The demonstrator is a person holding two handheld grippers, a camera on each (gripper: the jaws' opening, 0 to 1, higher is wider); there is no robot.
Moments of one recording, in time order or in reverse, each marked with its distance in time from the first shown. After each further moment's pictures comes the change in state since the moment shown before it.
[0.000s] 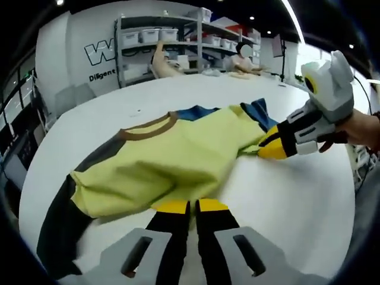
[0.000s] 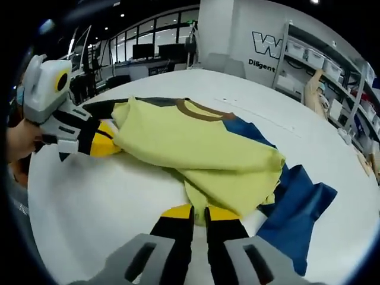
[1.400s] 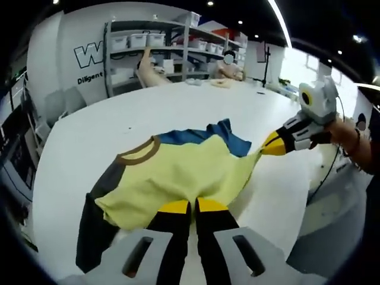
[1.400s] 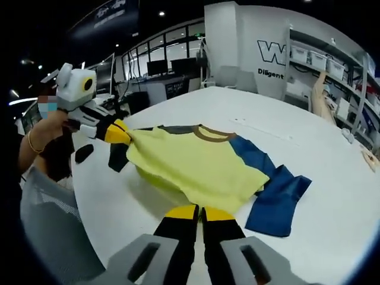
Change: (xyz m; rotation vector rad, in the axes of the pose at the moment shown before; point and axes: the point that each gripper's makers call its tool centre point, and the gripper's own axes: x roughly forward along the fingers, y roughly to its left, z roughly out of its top) left arm -0.108 -0.037 0.040 0.015 0.007 -0.138; right arm -0.126 0.032 0.010 0.054 -0.090 0.148
